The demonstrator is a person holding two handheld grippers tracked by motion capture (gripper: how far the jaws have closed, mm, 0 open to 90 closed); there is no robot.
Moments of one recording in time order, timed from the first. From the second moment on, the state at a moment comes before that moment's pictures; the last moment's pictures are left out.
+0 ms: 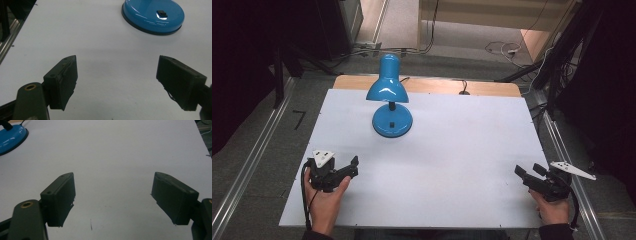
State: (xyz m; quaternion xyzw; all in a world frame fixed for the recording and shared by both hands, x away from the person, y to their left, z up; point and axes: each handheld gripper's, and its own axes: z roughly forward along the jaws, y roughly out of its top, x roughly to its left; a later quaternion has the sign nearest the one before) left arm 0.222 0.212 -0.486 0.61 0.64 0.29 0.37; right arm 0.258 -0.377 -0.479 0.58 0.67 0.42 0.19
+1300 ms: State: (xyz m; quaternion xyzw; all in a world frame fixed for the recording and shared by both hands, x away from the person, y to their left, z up) left arm 0.255 0.198 -0.484 0.60 0.64 0.29 0.38; right arm 0.260 -0.376 -0.481 0.58 0.67 0.42 0.19
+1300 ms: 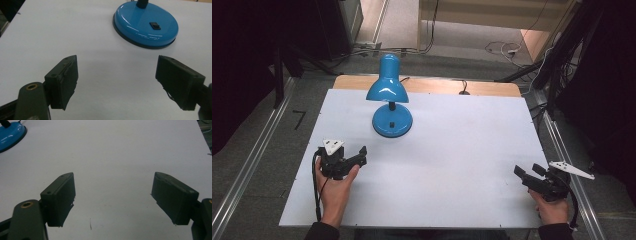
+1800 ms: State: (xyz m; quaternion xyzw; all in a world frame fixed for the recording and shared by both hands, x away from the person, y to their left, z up) left arm 0.273 0.192 -0.482 0.60 0.64 0.29 0.39; right arm 0.260 -0.375 -0.481 0.58 0.67 0.42 0.19
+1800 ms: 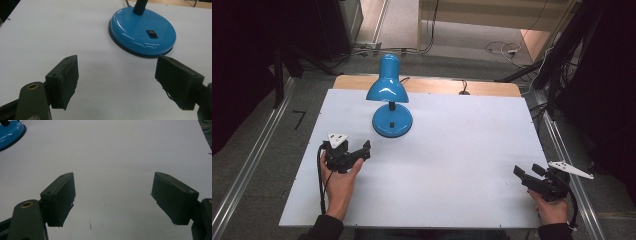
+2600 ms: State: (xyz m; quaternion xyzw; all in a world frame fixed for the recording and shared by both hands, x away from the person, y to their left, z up) left arm 0.296 0.174 -0.481 0.61 0.63 0.28 0.40; right arm 0.261 -0.375 -0.482 0.58 0.67 0.41 0.19
